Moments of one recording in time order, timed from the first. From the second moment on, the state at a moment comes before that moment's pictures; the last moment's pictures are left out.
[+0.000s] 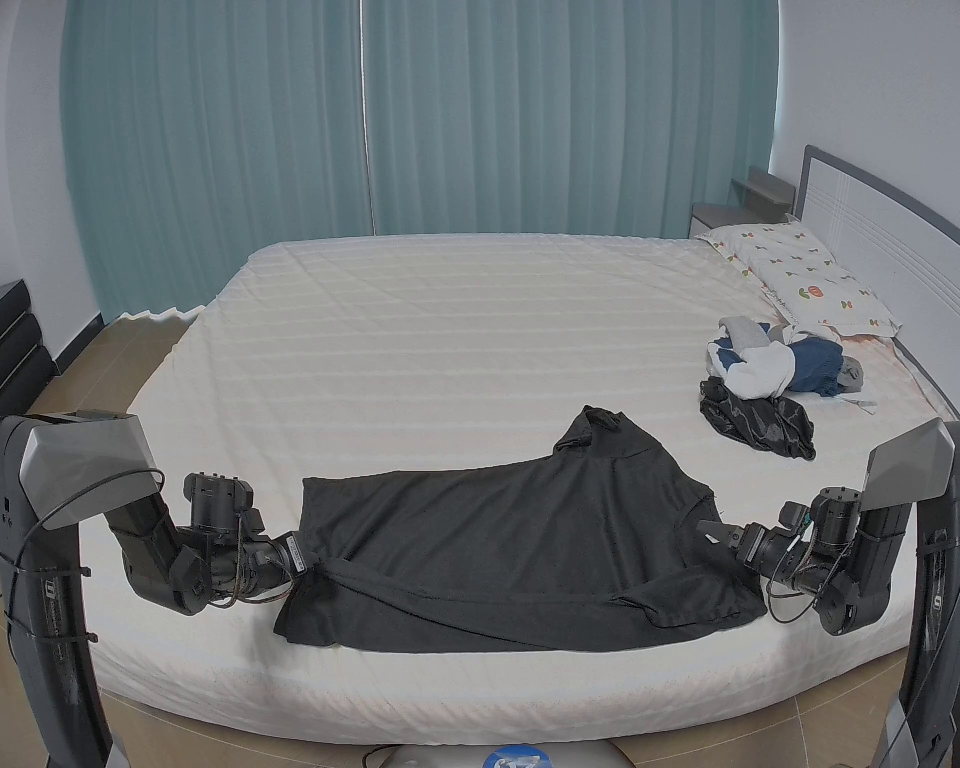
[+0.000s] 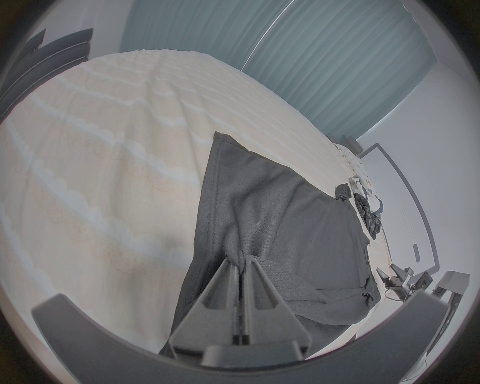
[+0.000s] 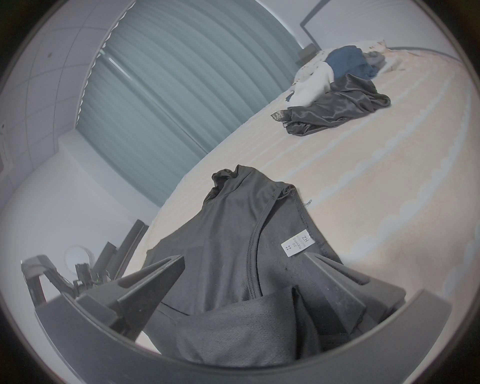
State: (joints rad) left arm -0.08 2.30 -0.69 -0.87 -0.27 -0.51; right arm -0.05 2.45 -0.49 -1.55 0.46 0.51
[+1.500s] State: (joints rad) left arm -0.08 2.29 -0.67 -0.88 -0.24 -0.56; right arm -0.08 2.49 -0.51 -1.55 0.47 0.49
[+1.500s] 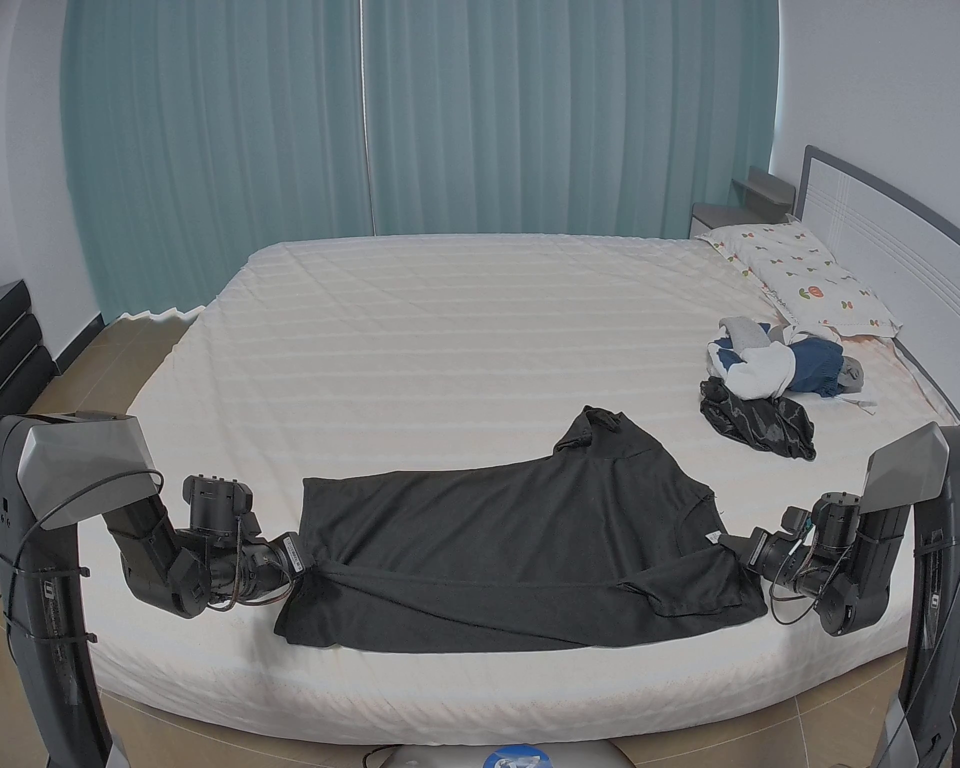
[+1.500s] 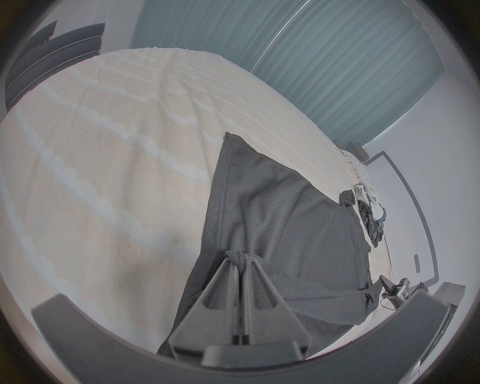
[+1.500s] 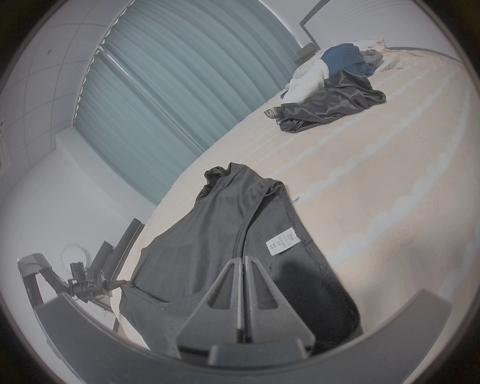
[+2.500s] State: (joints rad) left arm -0.08 2.31 -0.67 -0.88 -0.23 -0.56; right arm -0.08 2.56 -0.62 -1.55 0.44 0.52
